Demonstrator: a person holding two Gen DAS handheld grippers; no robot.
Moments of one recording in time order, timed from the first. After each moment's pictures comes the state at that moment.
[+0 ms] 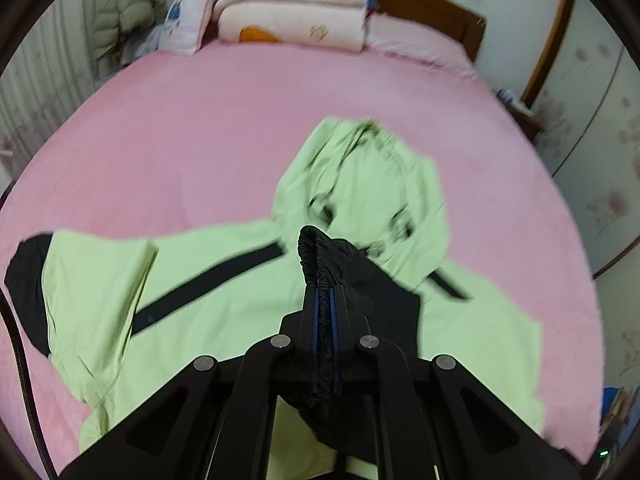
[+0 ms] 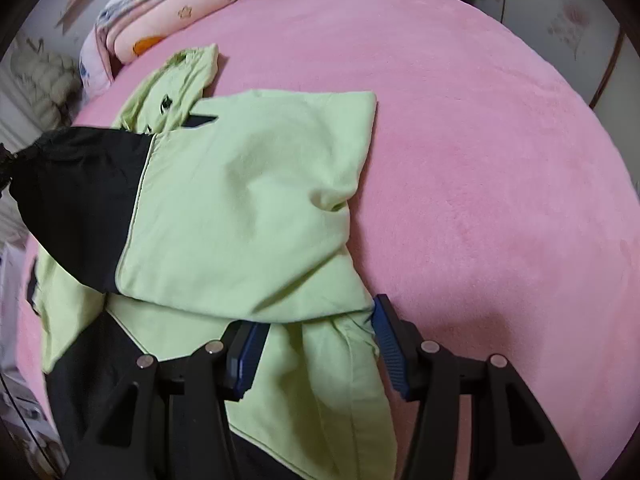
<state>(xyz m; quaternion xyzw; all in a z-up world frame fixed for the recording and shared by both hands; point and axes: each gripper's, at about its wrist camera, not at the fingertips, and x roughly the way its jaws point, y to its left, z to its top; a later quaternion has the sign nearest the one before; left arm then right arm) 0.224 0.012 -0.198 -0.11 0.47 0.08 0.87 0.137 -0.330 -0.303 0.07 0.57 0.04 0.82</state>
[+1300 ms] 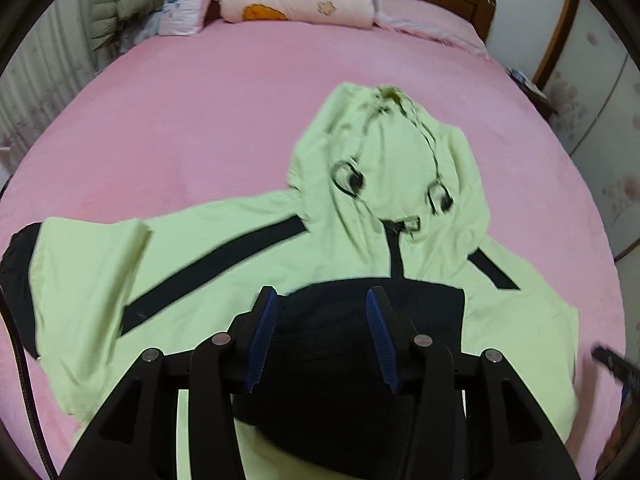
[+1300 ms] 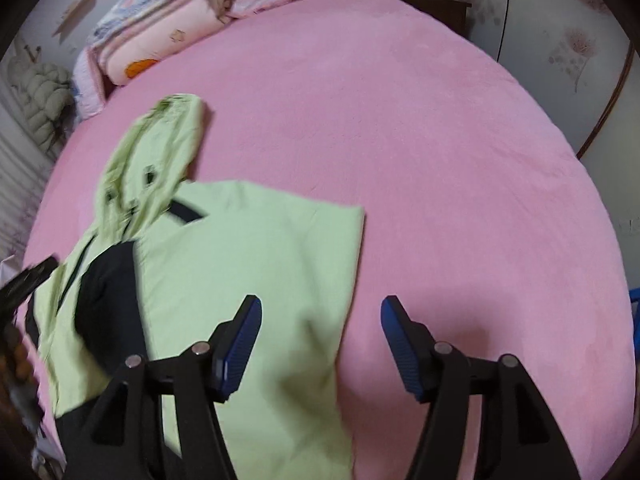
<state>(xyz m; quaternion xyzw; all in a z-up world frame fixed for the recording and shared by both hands) 0.240 0.016 -0.248 -0.09 0.50 0.08 0.86 0.255 -0.365 -0.270 0.08 0.55 0.03 0.83</state>
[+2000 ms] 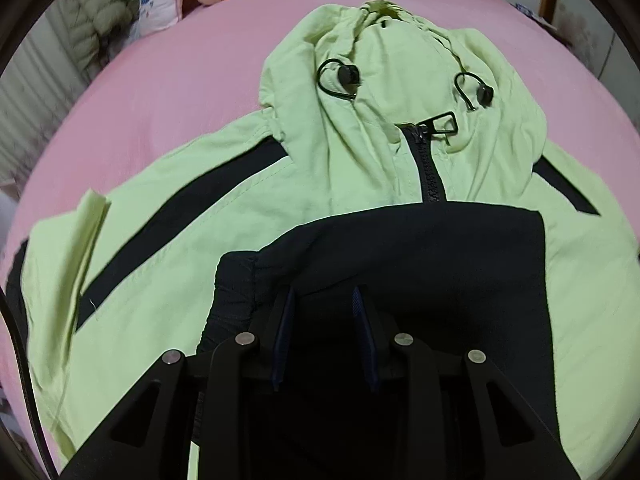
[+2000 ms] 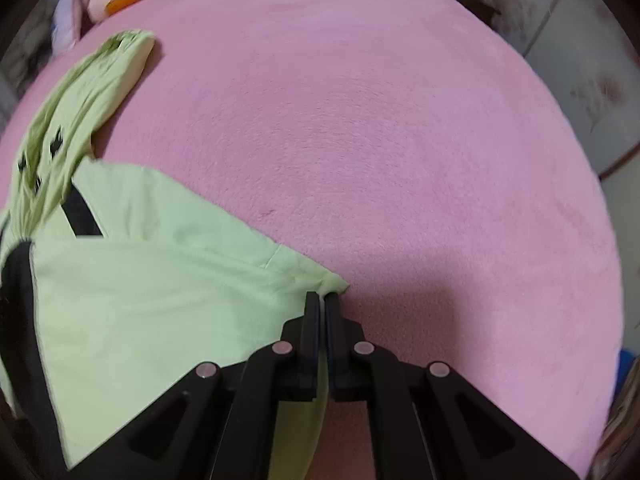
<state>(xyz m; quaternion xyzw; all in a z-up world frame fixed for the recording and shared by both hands) 0.243 -0.013 -0.331 0.01 0.55 0.11 0.83 0.317 -0.339 -0.334 -0.06 0.58 0.01 0.81</state>
